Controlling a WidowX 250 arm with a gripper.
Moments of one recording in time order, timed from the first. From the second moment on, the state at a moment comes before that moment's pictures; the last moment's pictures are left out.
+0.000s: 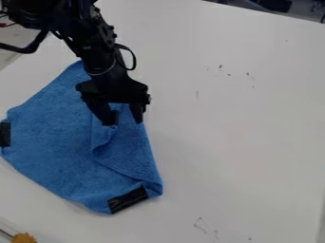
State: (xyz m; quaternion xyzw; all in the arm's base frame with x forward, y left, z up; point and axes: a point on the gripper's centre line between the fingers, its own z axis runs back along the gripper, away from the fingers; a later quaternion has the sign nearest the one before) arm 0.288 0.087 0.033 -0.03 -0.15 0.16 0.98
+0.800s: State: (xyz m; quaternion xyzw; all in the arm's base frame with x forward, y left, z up) arm 0.297 0.100 0.015 -0.06 -0.14 0.16 0.97
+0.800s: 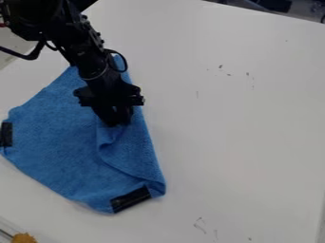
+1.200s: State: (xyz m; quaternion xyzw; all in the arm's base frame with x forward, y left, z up) arm 0.299 0.102 0.011 -0.07 -0.14 0.16 0.97
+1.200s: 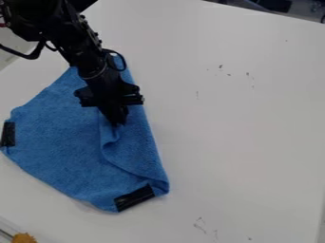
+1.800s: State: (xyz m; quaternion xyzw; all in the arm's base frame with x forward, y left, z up) arm 0.318 0.049 0.066 -0.04 -0.14 0.14 0.98
